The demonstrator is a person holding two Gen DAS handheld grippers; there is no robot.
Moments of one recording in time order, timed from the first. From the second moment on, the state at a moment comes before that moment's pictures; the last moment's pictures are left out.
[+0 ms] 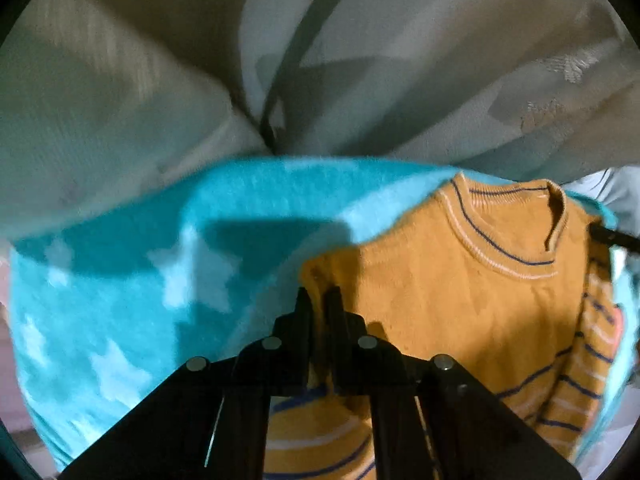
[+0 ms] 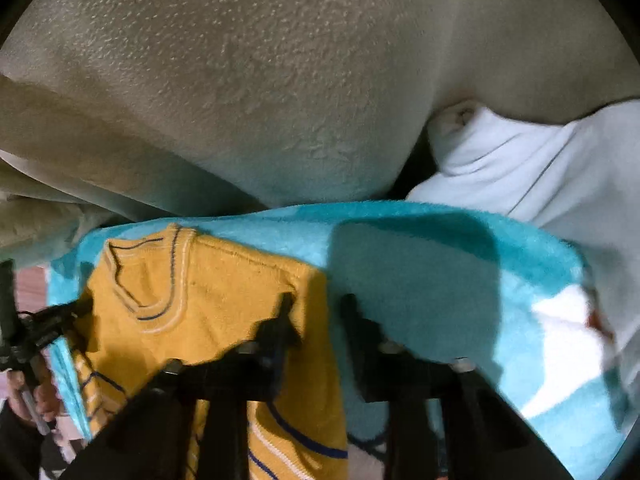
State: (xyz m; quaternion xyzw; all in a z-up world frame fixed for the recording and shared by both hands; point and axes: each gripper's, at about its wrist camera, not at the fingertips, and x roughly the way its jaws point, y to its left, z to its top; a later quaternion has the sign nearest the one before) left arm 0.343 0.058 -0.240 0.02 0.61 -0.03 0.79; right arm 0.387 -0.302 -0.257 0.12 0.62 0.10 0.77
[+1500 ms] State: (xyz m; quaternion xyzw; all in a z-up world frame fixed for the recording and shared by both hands) left arm 0.044 0.105 -0.158 -0.05 0.58 -0.11 0.81; right arm 0.023 -0.306 -0.158 0.12 0.60 0.03 0.79
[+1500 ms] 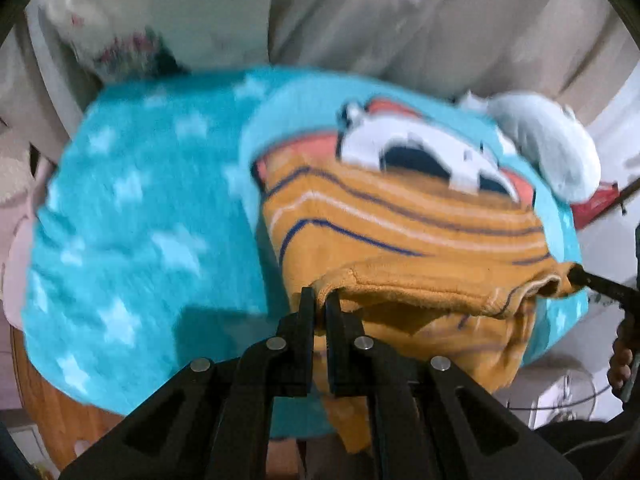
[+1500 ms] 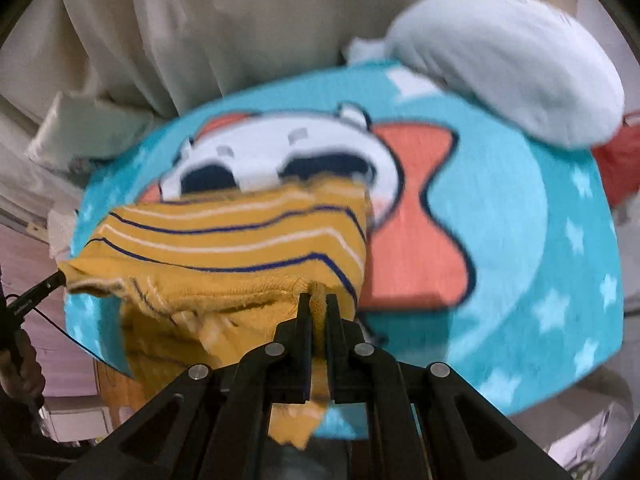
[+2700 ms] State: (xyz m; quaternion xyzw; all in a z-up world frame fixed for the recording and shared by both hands) left arm 0.007 0.081 -0.223 -0.16 0.68 -0.15 0.70; right arm -0.037 -0.262 -0.231 0.21 0.65 0.04 0.73
